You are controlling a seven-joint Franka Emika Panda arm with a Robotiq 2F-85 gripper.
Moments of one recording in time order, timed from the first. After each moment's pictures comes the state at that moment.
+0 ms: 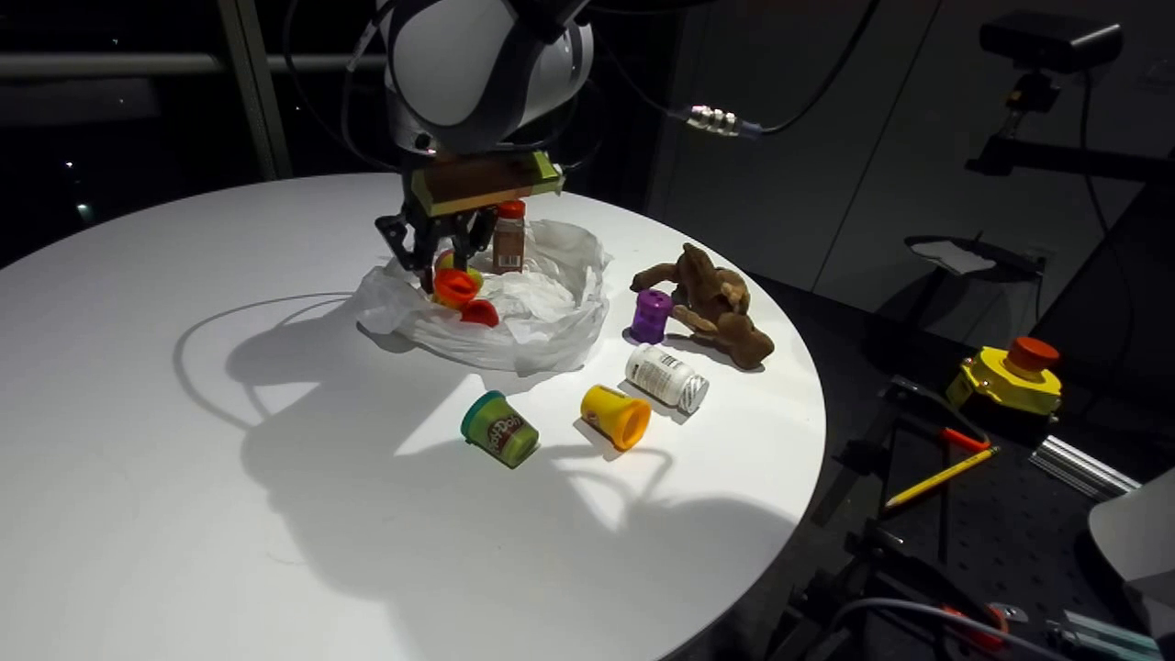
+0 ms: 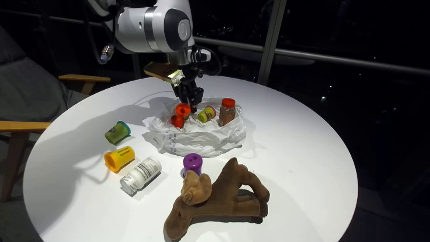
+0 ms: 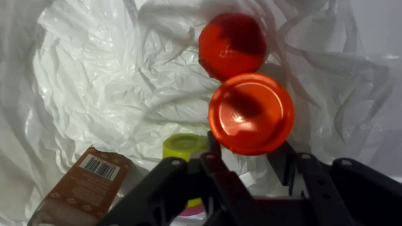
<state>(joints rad) 0.27 0.82 -0.11 -1.56 -0.09 2.50 0.48</state>
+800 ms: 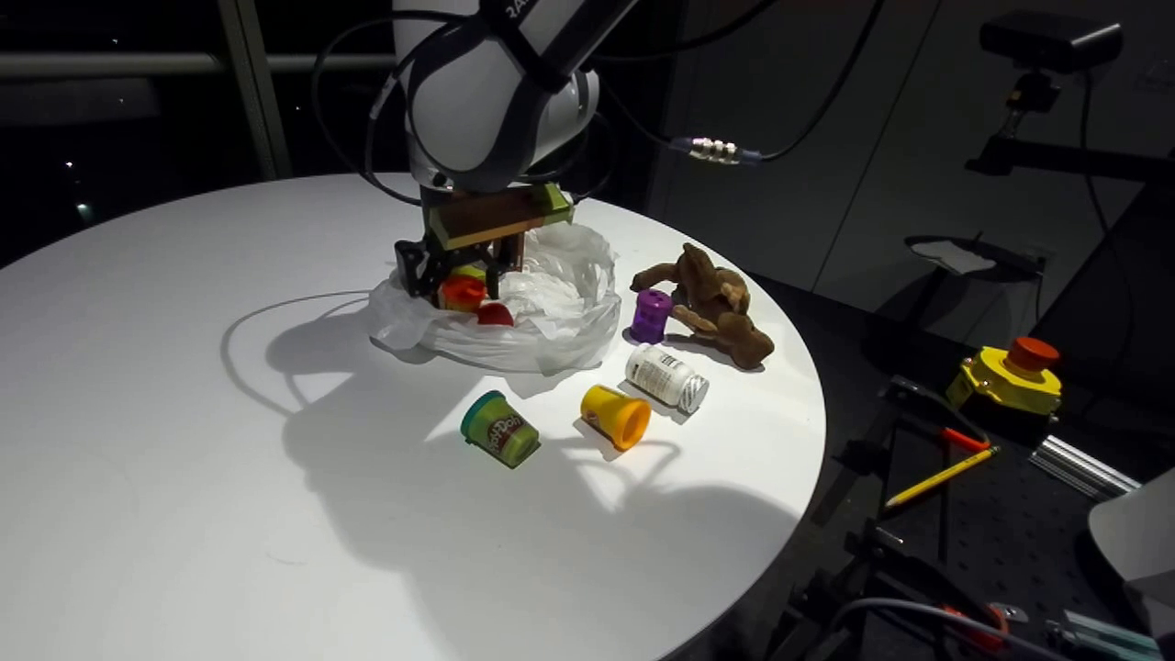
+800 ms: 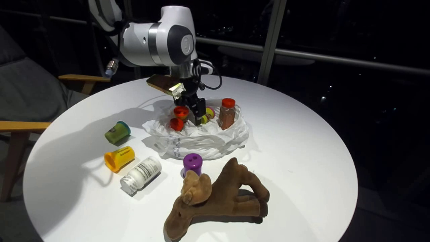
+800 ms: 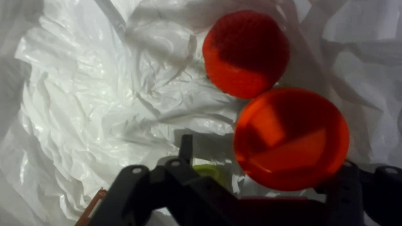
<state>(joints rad) 0.26 0.87 -0.12 -1.57 -0.08 2.50 0.51</state>
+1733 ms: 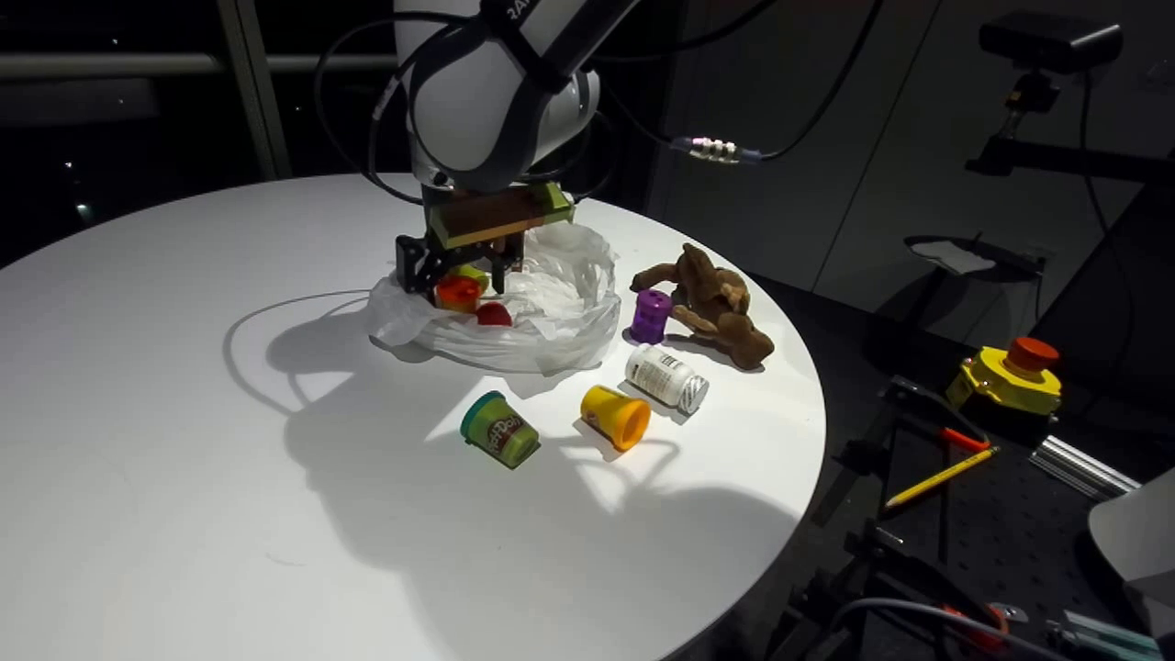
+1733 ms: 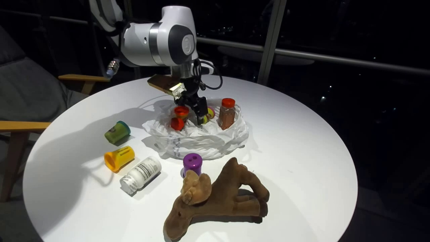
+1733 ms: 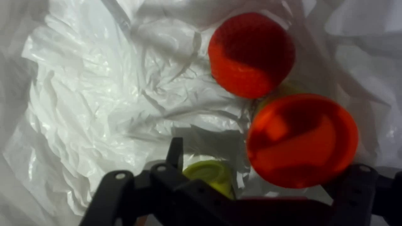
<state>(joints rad) 0.27 0.86 -0.13 -1.57 -0.08 2.50 0.52</state>
